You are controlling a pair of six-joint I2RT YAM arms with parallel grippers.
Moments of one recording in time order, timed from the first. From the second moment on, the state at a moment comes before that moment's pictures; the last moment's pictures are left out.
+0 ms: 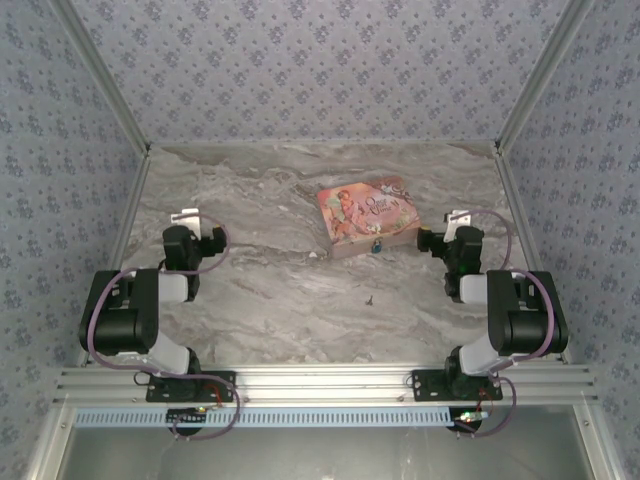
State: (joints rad) left arm 0.01 1.53 0.40 0.73 -0.05 -0.02; right arm -0.04 1.51 0.38 0.71 0.00 -0.02
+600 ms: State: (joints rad) left arm 0.01 1.15 0.53 0.31 -0.03 -0.17; right arm -0.06 1.19 0.54 0.23 0.06 0.16
